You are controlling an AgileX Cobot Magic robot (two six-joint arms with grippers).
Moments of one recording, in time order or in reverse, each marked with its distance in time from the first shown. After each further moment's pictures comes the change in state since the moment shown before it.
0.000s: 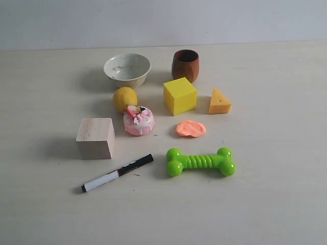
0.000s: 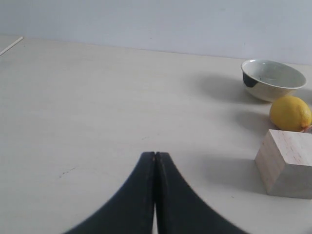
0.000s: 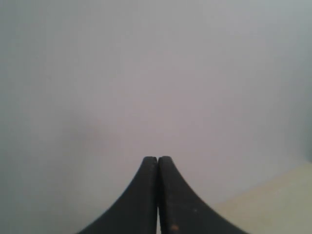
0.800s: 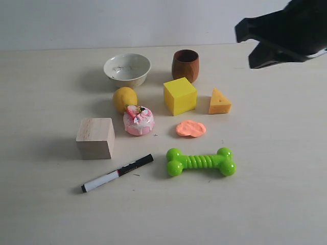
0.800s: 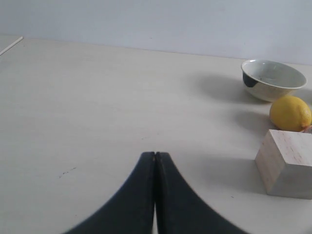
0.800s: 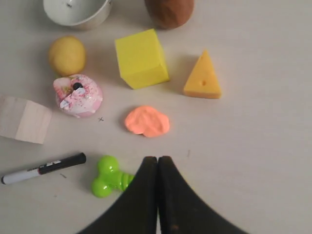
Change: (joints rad) left arm 0.000 0.000 0.000 0.000 0.000 0.000; right arm 0.491 0.846 -0.336 0.097 0.546 -0.230
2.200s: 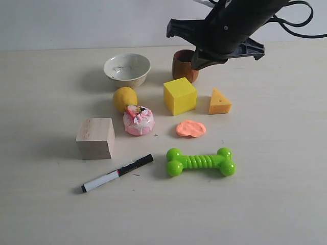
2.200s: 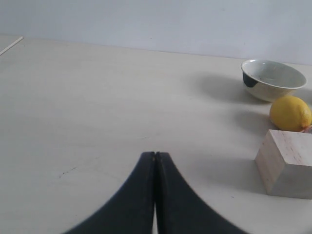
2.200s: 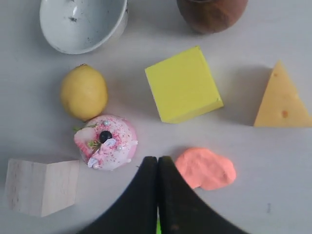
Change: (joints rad) left arm 0.000 0.000 0.000 0.000 0.000 0.000; right arm 0.114 0.430 -0.287 -0.017 -0.070 0.285
